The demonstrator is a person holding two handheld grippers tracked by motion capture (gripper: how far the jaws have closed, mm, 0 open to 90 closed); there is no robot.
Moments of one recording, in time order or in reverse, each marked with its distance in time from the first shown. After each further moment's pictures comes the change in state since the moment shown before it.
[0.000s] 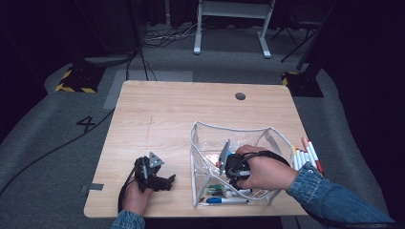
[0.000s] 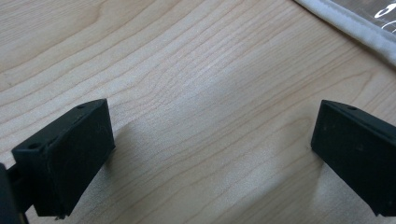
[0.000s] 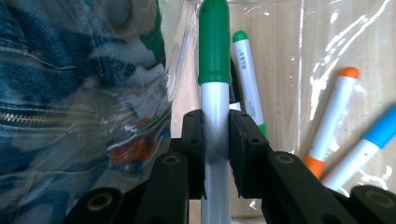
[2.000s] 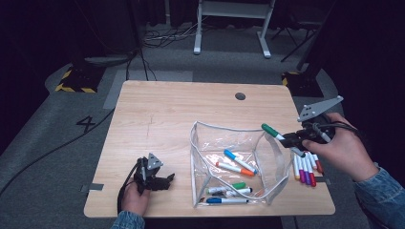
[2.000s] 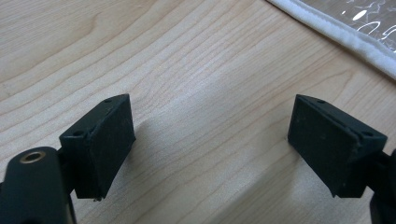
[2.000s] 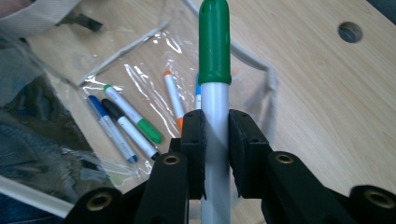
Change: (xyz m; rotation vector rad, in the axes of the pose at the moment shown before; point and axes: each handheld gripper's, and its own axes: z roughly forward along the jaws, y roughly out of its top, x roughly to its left) left arm 0.000 -0.003 -0.005 -0.035 -0.035 0.021; right arm -0.013 -0.143 -0.125 -0.458 -0.348 0.493
